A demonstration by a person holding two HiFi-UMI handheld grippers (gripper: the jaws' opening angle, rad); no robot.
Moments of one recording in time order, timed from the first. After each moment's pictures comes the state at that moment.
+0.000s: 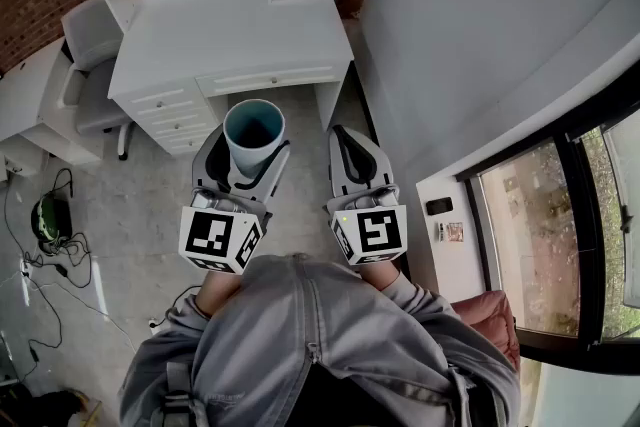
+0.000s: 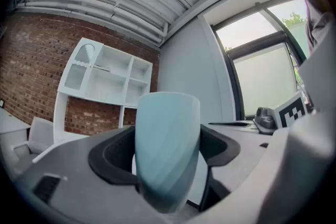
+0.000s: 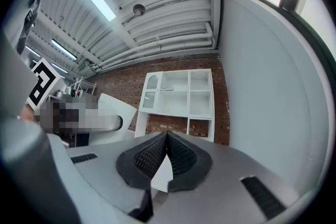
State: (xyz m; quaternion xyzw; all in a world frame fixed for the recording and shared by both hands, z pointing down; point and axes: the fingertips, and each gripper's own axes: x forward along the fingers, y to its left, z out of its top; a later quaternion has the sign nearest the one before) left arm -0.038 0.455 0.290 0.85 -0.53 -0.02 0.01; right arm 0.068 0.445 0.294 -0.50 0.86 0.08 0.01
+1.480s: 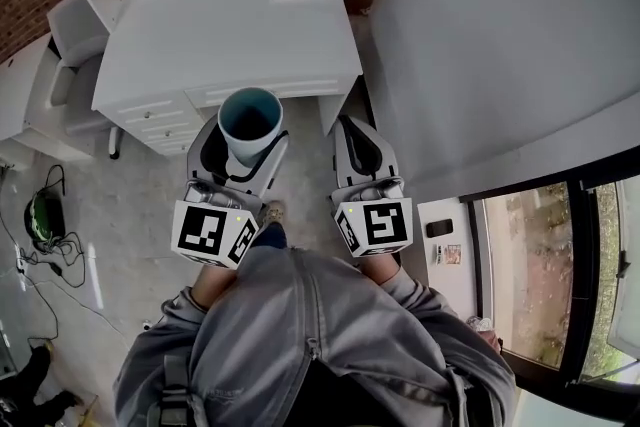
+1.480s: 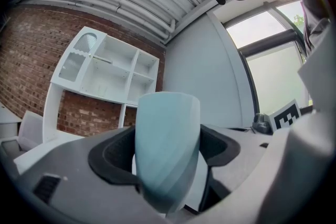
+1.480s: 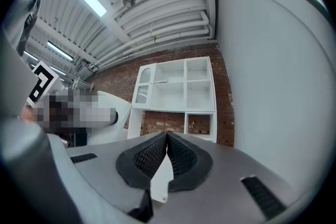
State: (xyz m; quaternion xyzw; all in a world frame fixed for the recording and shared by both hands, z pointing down) left arm -0.044 0.306 0.307 0.85 -0.53 -0.04 0.01; right arm 0.071 0.289 0.317 -0.49 0.87 0.06 0.01
